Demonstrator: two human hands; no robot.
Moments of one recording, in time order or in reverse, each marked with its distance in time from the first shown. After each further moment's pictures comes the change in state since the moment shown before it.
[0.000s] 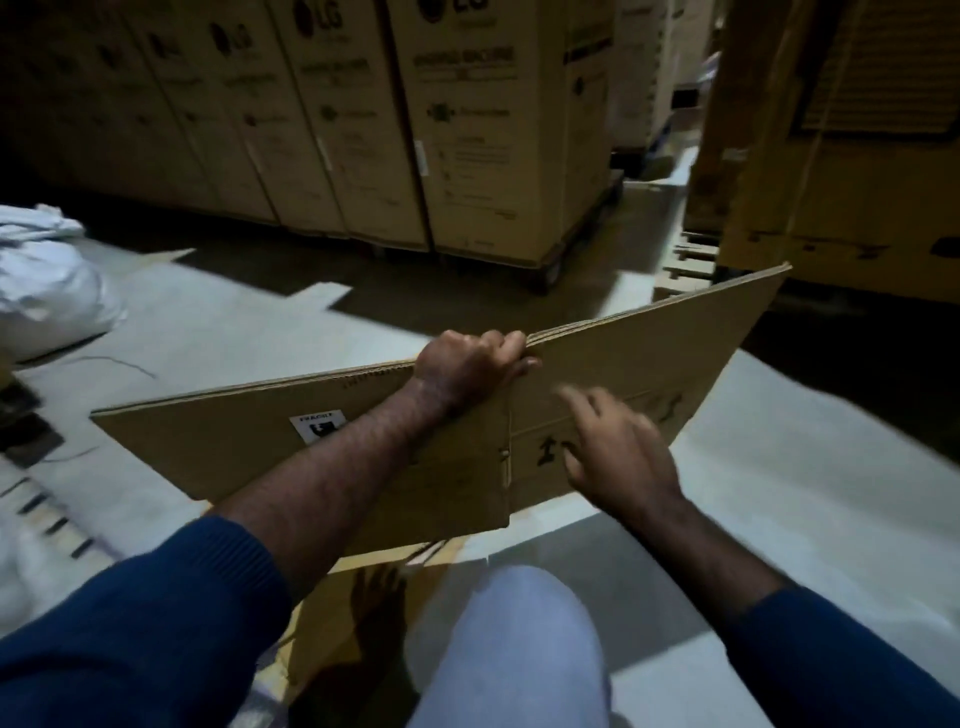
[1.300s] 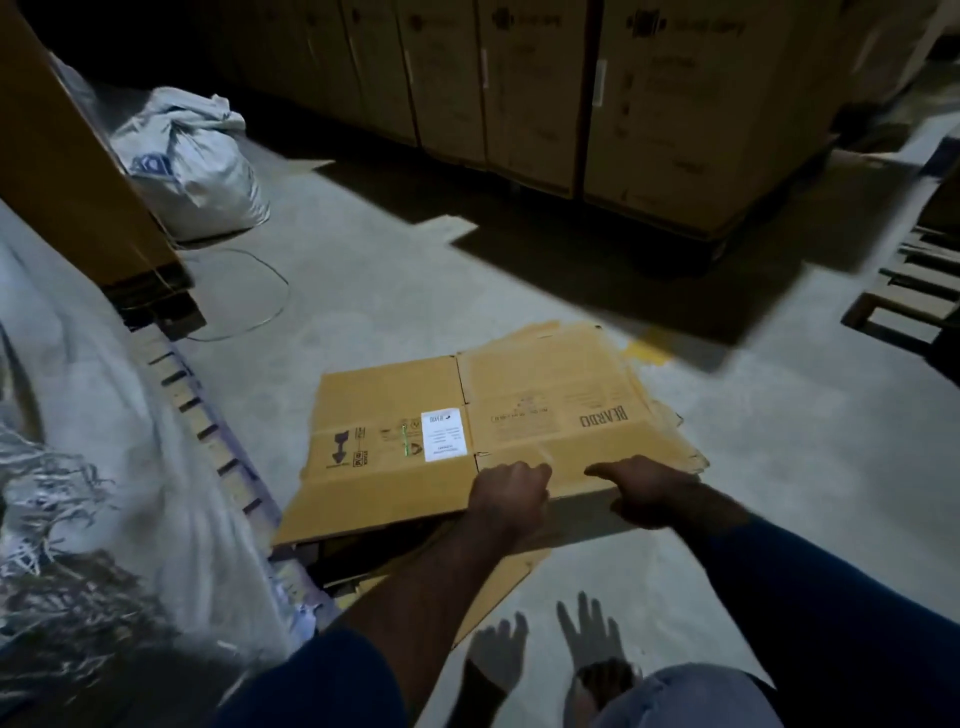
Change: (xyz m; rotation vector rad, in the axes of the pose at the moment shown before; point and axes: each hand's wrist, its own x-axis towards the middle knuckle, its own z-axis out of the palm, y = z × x) left_hand -0.226 0.014 0.089 -0.387 -0.943 -0.633; right_hand 0.116 -0.077 0.228 -0.025 -0.931 -0.183
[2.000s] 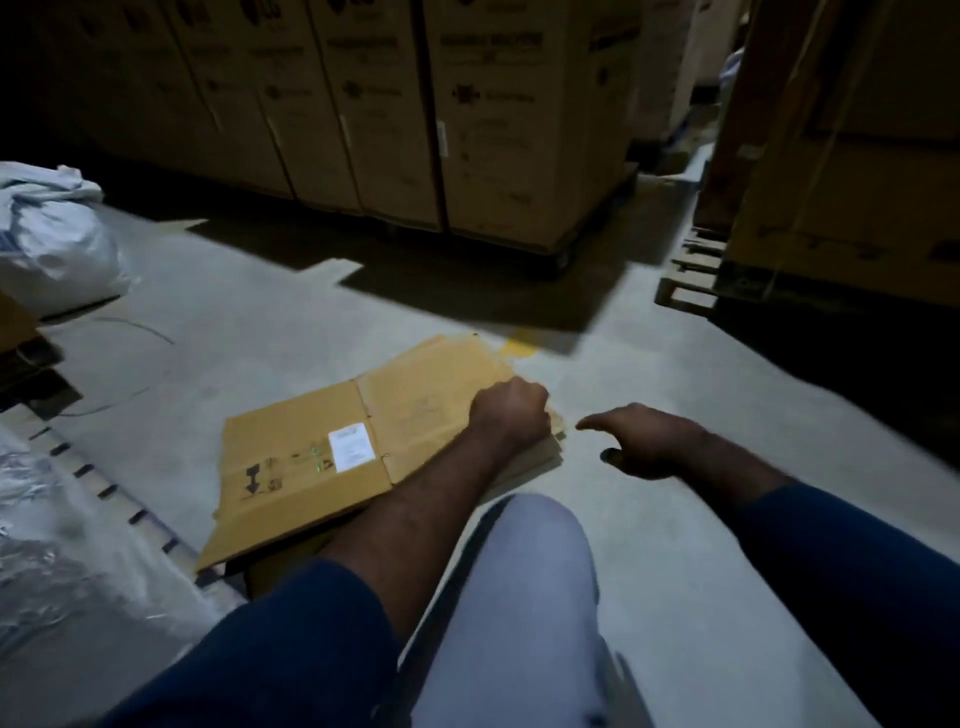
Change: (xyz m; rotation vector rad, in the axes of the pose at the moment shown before) left_hand -0.051 0.180 -0.141 0.021 0.116 0.184; right_hand -0.254 0.082 -0.030 -0.073 0.246 0.074
